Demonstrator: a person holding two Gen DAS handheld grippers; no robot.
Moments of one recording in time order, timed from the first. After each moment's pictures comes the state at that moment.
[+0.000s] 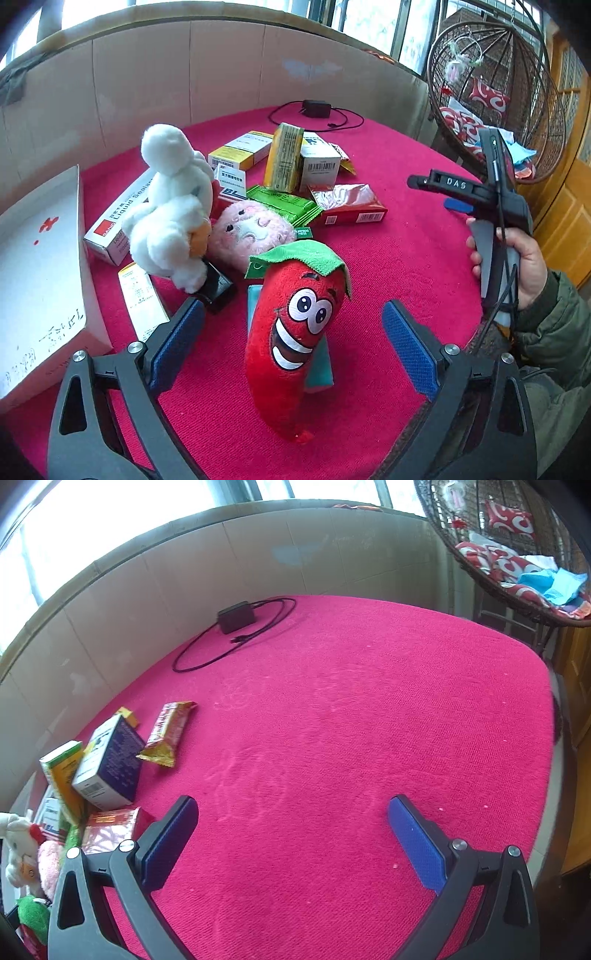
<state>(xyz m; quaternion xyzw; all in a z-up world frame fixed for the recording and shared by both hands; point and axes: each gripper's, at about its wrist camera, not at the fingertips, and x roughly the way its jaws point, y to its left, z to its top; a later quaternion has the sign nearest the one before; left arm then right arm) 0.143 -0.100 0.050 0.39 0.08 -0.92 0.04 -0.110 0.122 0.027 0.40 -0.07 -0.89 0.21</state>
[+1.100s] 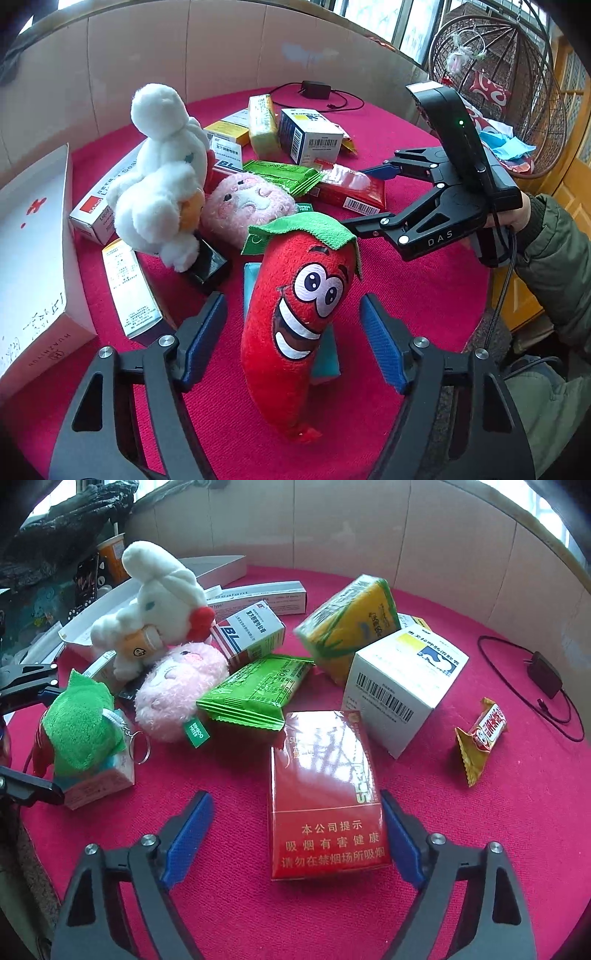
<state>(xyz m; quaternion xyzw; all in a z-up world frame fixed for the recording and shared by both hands) 0.146 -0.106 0.040 0.41 0.10 -0.90 0.03 -0.038 0.004 0.025 0.35 0.30 -0.69 0.56</state>
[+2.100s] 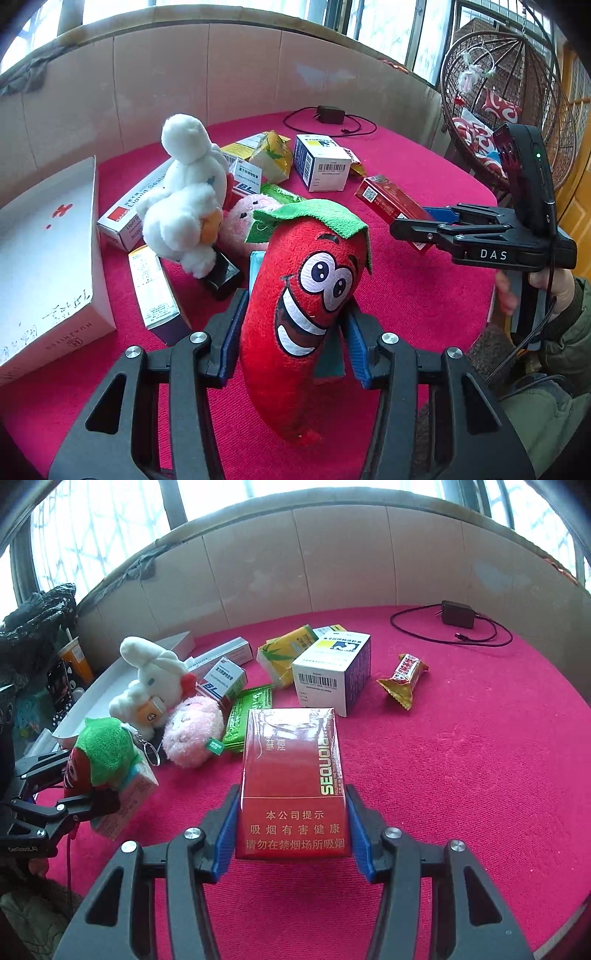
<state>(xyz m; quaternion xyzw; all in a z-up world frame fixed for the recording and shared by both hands) 0.160 -0.101 0.054 0.37 0.09 -0.92 0.08 -0.019 0.065 0.051 0.36 0.11 -0.79 0.49</state>
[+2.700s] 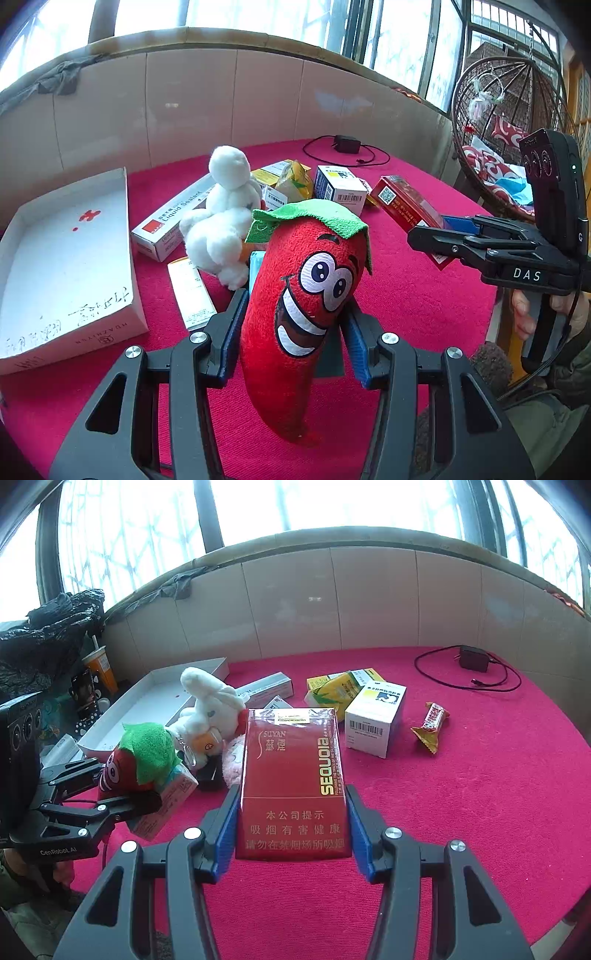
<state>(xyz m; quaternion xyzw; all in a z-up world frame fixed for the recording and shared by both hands) 0.183 -0.111 0.070 0.32 0.10 -0.94 0.11 0.024 0.053 0.089 0.31 0.11 -0.79 0.51</state>
